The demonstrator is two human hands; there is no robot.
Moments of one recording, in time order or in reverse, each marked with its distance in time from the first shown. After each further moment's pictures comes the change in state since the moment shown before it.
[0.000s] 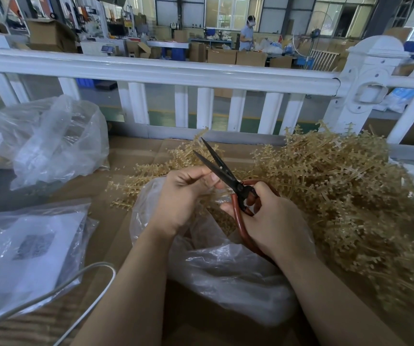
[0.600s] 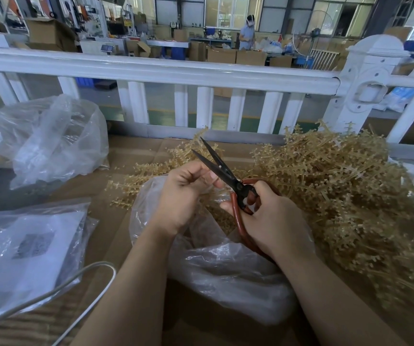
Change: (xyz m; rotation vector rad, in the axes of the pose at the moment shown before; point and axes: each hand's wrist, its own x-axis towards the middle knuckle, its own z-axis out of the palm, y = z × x) left_hand 0.002 -0.002 0.002 0.101 0.031 0.032; right_hand 0.001 0.002 0.003 -0.041 0.008 0.009
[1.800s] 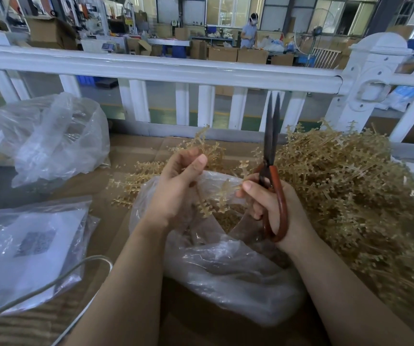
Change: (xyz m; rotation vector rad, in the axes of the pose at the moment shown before) left_hand 0.004 0.003 -0.014 -0.134 0.132 -0.262; right_hand 0.017 -0.005 -0.011 1.208 -0.265 0.361
